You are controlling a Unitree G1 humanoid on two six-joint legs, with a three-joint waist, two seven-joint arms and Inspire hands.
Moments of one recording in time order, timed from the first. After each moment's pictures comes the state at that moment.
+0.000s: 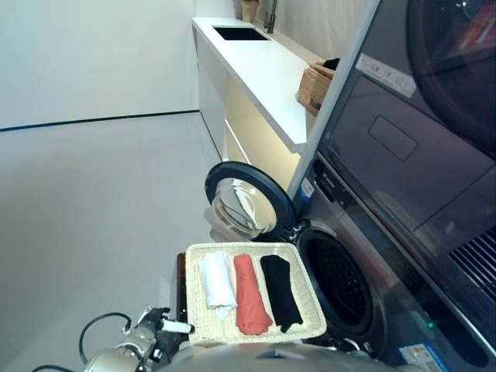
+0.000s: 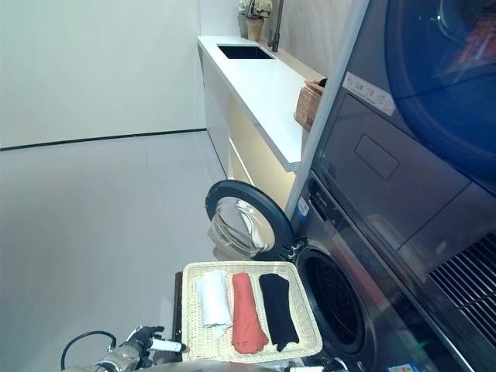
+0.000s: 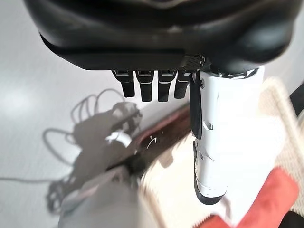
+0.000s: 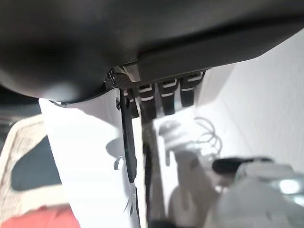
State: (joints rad) left arm -0.14 0.24 -0.26 1.40 0.08 -0.03 0.07; right arm -0.06 -0.21 0.15 1.48 0.03 -0.06 0.00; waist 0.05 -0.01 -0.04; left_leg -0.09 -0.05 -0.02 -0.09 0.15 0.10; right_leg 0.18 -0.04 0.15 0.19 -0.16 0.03
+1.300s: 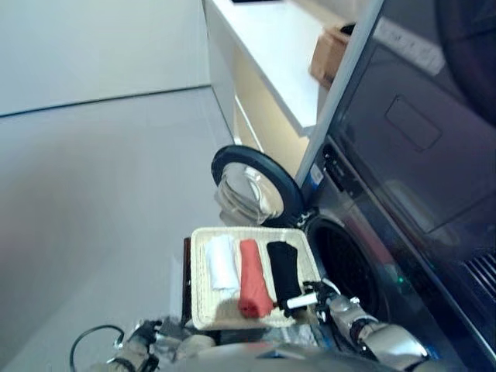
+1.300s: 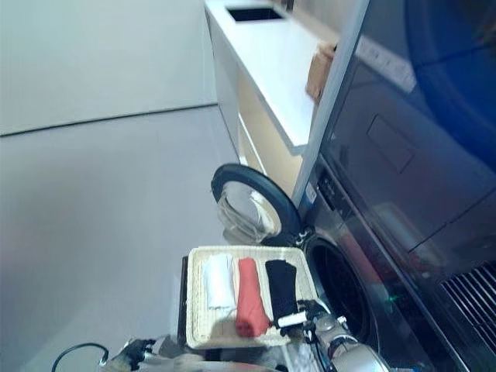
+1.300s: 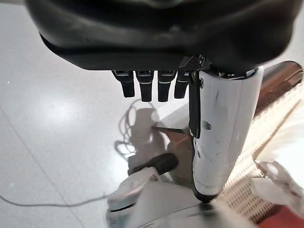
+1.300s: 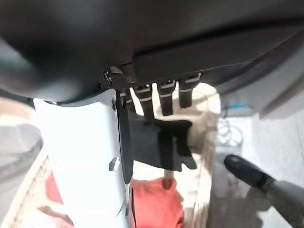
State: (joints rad) left arm -0.10 0.27 -0.24 1.26 0.08 -0.03 0.09; right arm -0.38 -0.24 0.40 1.36 0.01 -0.02 -0.06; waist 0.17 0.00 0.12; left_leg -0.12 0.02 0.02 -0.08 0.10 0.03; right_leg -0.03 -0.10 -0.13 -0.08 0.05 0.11
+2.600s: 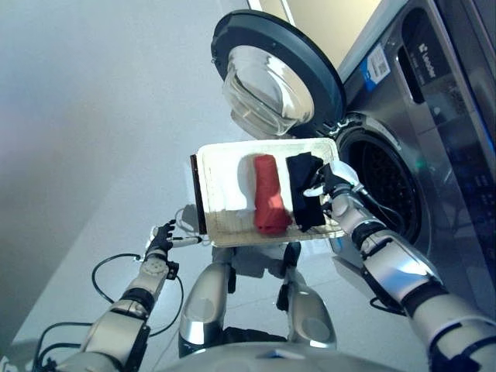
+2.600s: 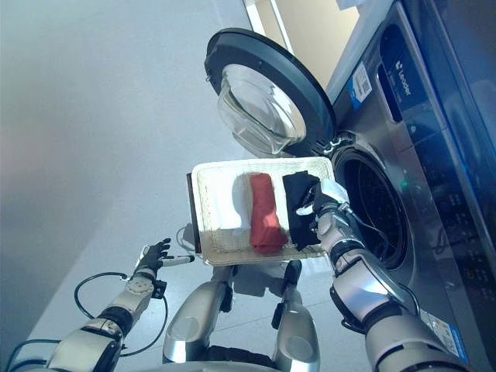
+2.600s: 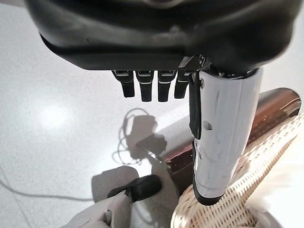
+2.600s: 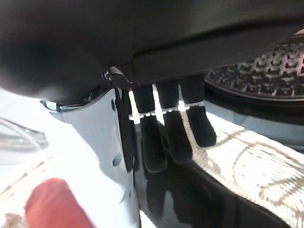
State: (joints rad) left arm -0.34 0.25 -0.17 1.15 -0.01 -0.07 0.20; right arm -0.85 -0.37 0.62 1.37 -0.16 0.00 -0.31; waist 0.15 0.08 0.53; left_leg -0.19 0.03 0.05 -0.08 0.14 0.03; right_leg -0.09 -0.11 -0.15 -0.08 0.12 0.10
